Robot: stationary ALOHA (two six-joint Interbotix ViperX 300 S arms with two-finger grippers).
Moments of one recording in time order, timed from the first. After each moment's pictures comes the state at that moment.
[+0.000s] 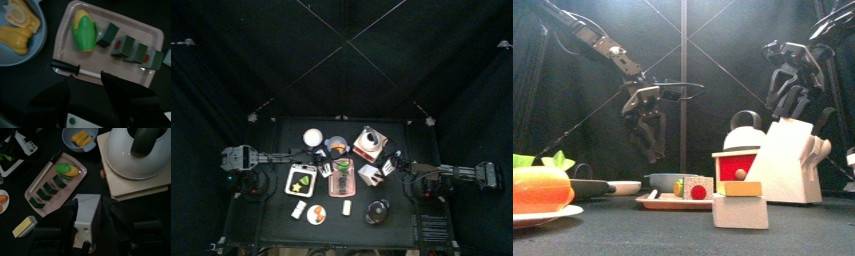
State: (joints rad) left arm 0.22 0.06 0.47 0.04 0.55 -0.21; right arm -0.19 -0.70 0.92 -0.47 0.56 0.99
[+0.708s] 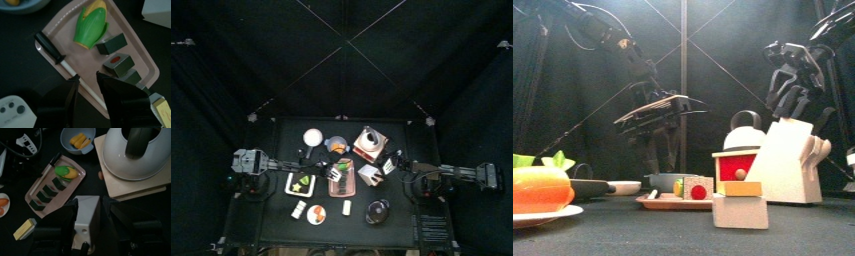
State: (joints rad) left arm 0.05 0.18 0.38 0.31 0.66 -1.15; right arm -0.21 -0.71 0.92 -0.46 0.56 0.99
